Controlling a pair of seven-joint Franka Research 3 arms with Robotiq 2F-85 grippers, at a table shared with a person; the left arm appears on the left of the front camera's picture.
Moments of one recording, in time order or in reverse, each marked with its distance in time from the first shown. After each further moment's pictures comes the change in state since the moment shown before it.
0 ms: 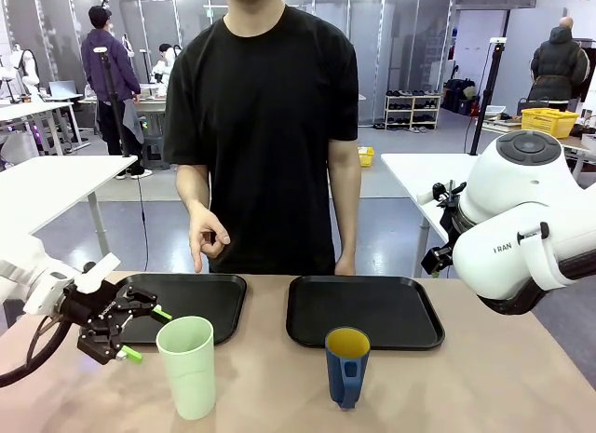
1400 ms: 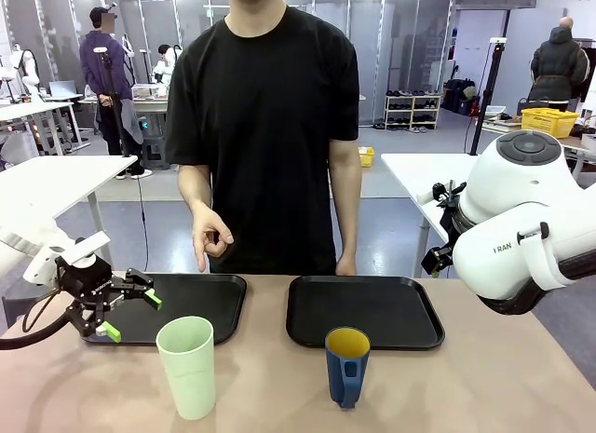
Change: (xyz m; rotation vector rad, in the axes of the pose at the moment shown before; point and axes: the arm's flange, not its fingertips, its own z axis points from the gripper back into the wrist) left arm -0.019 0.046 0.029 -0.232 -0.152 -0.064; right arm 0.000 0.000 0.000 0.000 0.000 0.000
